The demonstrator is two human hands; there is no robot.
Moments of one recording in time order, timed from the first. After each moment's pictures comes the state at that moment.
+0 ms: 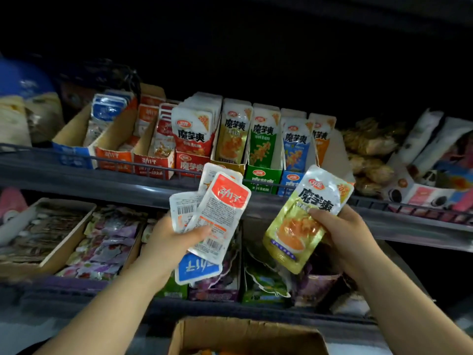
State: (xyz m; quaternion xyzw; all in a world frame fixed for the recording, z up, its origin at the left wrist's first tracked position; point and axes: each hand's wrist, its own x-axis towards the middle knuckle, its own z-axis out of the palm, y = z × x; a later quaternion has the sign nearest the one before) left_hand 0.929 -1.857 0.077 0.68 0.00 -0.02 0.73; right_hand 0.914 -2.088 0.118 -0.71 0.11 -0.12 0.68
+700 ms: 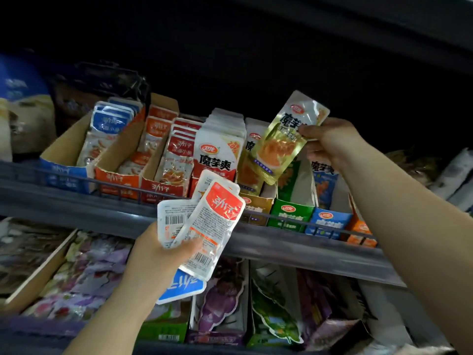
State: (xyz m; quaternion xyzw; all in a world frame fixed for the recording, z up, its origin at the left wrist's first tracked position) left_hand 0.987 -1.810 0.080 0.71 0.03 0.04 0.71; right_hand 1.075 -2.033 0.234 -0.80 0.05 -0.17 0.58
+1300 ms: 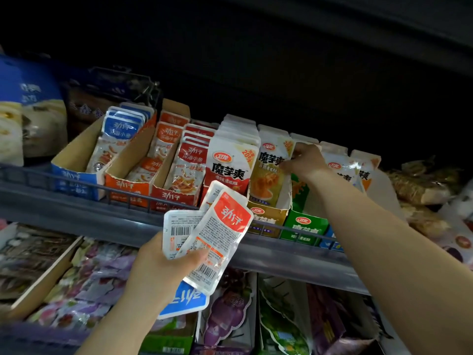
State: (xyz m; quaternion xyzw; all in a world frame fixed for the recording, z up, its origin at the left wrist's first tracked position) left_hand 0.993 -1.802 0.080 0.70 0.06 0.04 0.71; right_hand 1.128 -2.012 0.184 -0.91 0.04 -0.18 0.37
